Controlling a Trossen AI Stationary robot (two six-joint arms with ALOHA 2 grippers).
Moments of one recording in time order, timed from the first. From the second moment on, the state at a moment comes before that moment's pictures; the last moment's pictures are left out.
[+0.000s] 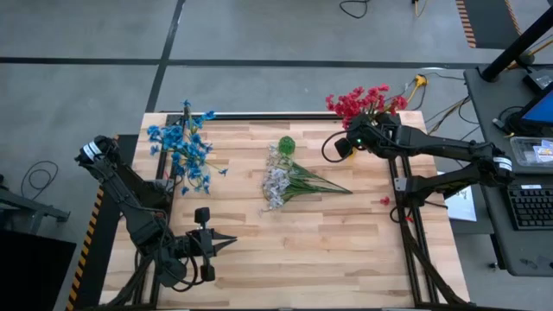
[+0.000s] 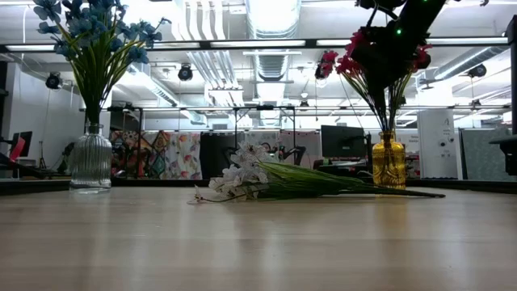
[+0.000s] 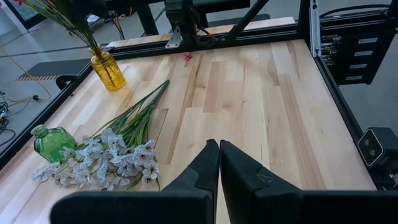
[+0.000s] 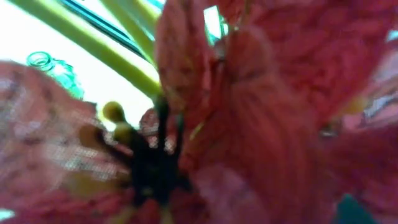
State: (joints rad) left arm -0.91 1.34 0.99 -0.41 -0.97 -0.52; right arm -0.32 1.14 0.99 -0.80 0.63 0.43
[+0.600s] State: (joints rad) left arm -0.91 1.34 0.99 -0.41 -0.97 -0.52; right arm -0.32 1.08 0.99 -0.84 0.62 0.45
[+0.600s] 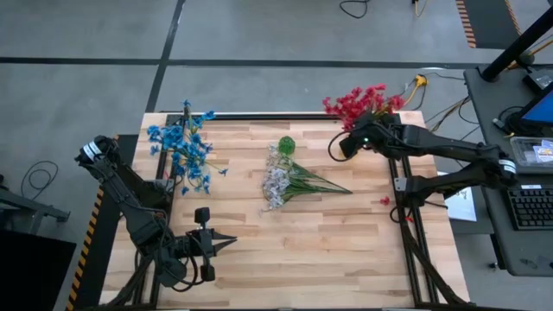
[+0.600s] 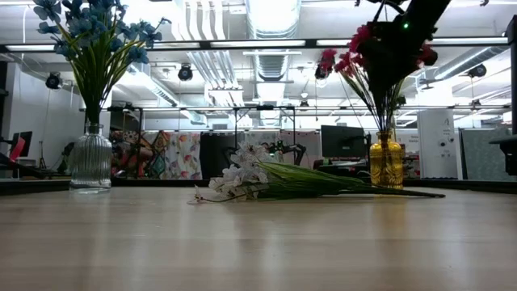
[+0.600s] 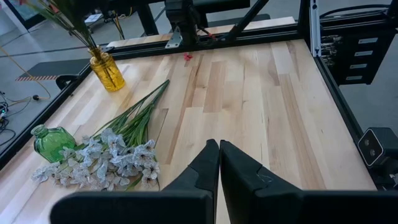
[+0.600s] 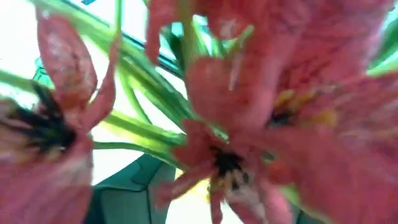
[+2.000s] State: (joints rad) left arm -0.91 1.34 0.99 -0.40 -0.97 -0.52; right arm -0.25 0.98 1.11 -1.15 0.39 0.66
